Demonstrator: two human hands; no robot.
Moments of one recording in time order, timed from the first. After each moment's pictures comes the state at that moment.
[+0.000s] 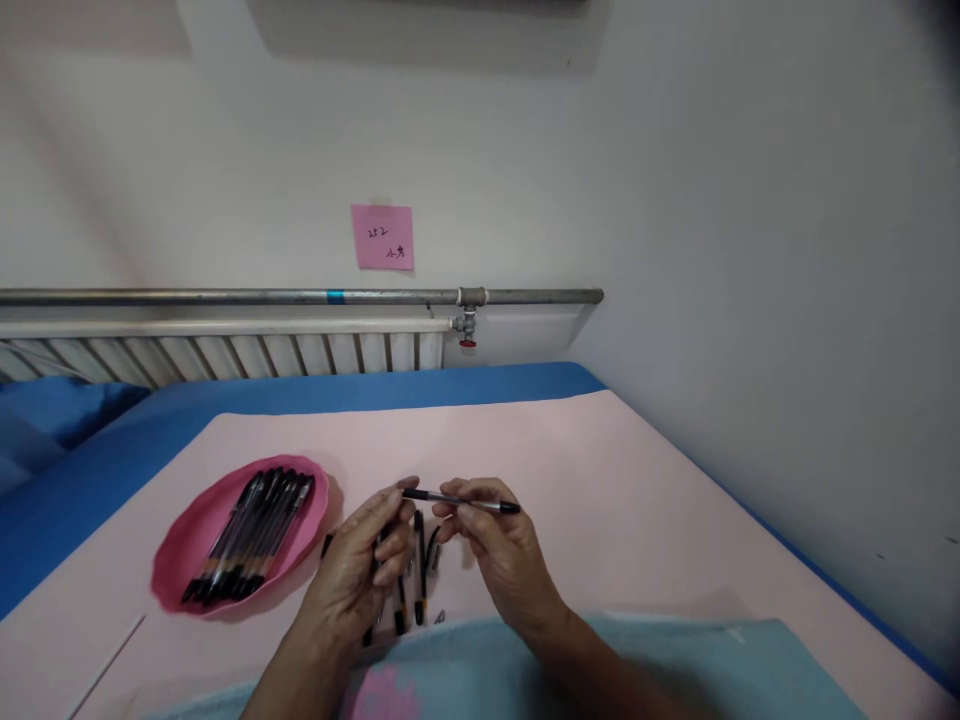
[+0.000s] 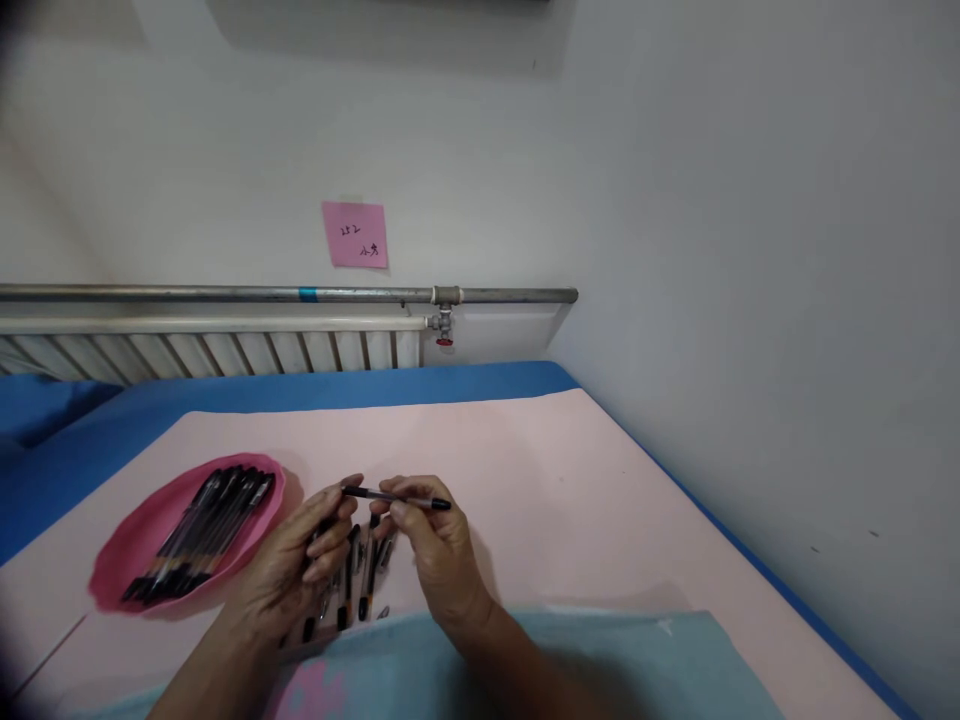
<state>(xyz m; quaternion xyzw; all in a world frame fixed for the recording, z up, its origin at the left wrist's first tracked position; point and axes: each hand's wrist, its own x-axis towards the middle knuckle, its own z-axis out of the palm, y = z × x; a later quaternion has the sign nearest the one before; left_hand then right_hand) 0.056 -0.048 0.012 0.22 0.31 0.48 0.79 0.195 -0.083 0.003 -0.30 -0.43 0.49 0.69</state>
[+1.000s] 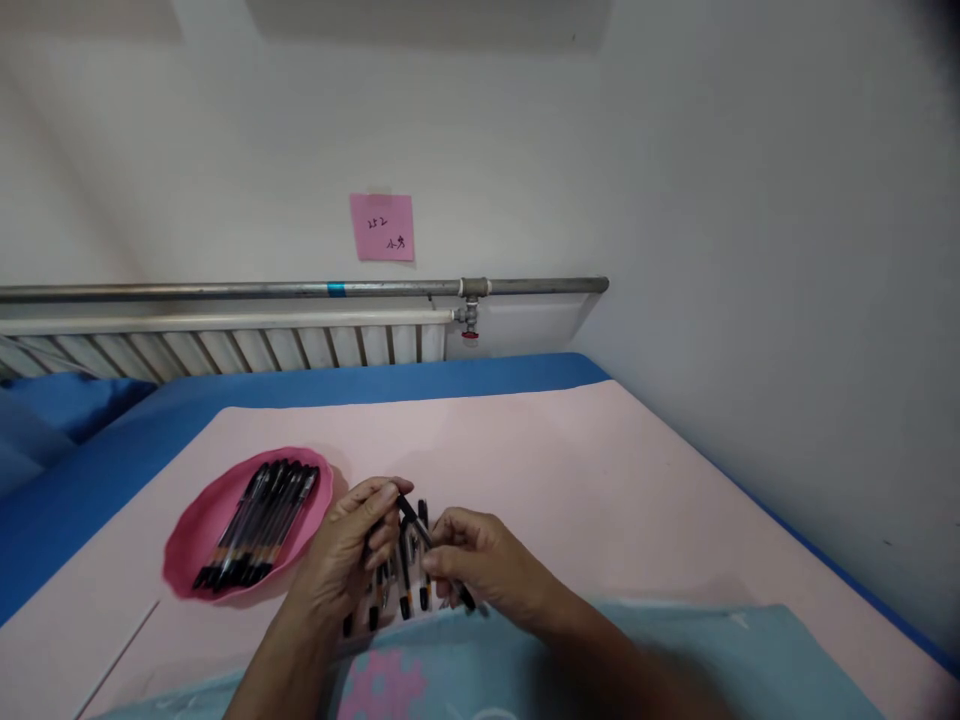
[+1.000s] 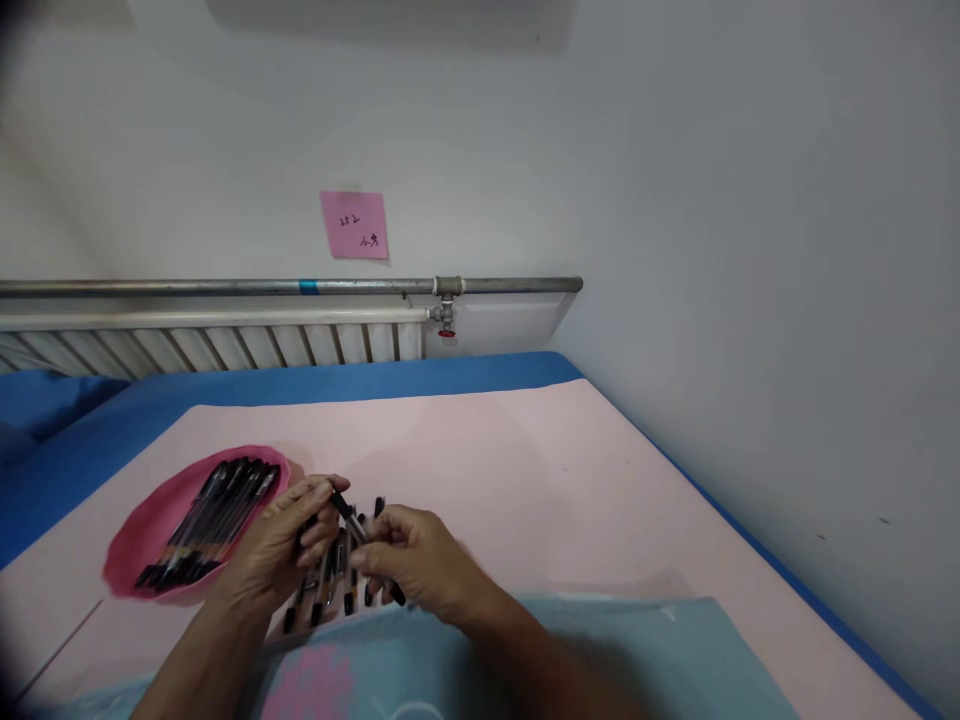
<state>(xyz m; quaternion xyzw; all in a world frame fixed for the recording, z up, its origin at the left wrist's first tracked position) 0.039 -0.043 0.010 0.34 0.34 0.46 0.74 0.200 -0.089 0.007 -0.41 -0.46 0.68 0.40</state>
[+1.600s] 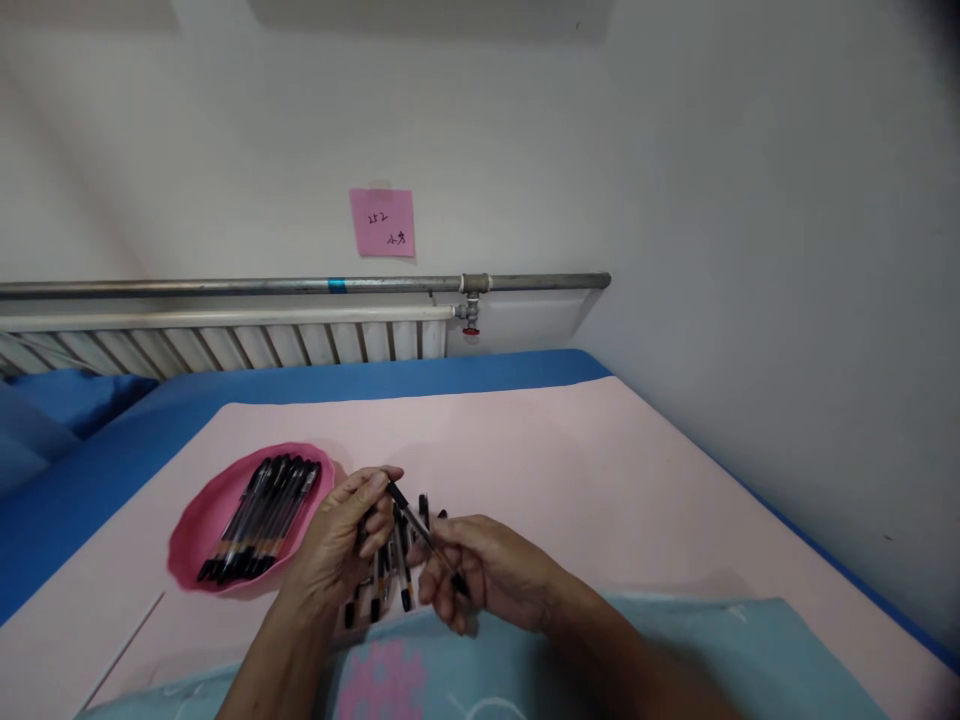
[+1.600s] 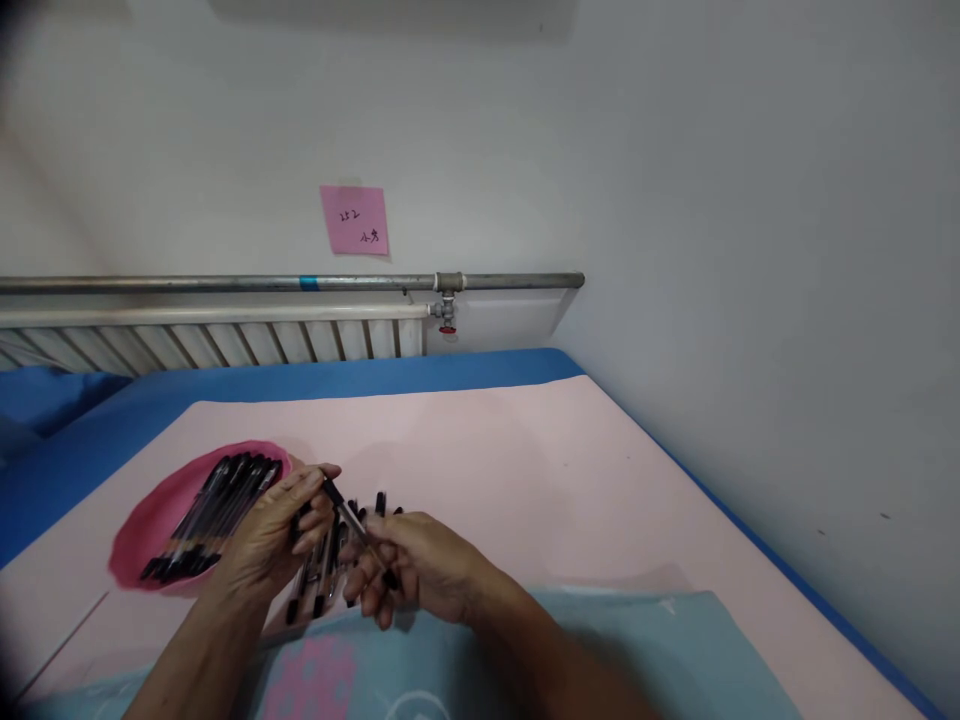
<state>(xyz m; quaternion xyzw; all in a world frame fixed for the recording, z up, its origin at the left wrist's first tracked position) 0.035 -0.040 0.011 0.33 0.34 0.49 0.73 0.200 -0.090 0.010 -0.33 -0.37 0.80 0.33</state>
